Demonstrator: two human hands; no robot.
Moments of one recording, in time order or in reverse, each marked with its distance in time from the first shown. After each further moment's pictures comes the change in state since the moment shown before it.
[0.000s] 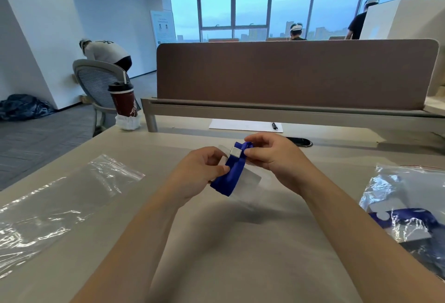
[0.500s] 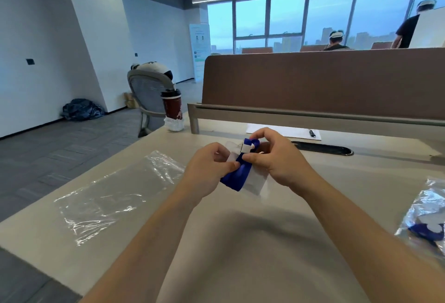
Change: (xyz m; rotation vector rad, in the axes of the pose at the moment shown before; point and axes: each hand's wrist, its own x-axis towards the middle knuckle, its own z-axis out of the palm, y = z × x) left_hand -0.052 -0.008 -0.045 0.016 0.262 0.012; right_hand -0.020 -0.033 0.066 -0.271 -0.057 -0.237
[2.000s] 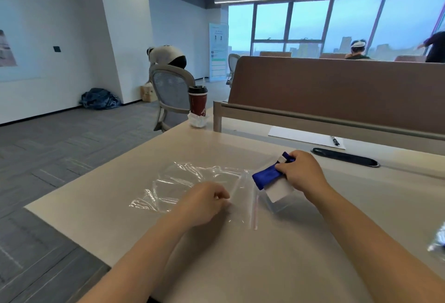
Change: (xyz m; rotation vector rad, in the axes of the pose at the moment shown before) left_hand -0.030 -0.101 -0.060 0.461 -0.124 0.026; right_hand 0.029 0.016 0.055 -0.260 0.124 0.347
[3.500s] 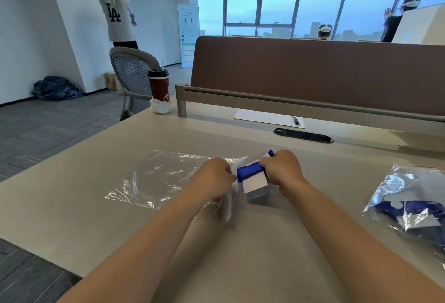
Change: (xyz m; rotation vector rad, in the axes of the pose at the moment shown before) left_hand 0.030 0.105 0.056 -0.080 -0.067 -0.096; right_hand -0.014 0.061 -0.025 0.153 0.053 0.286
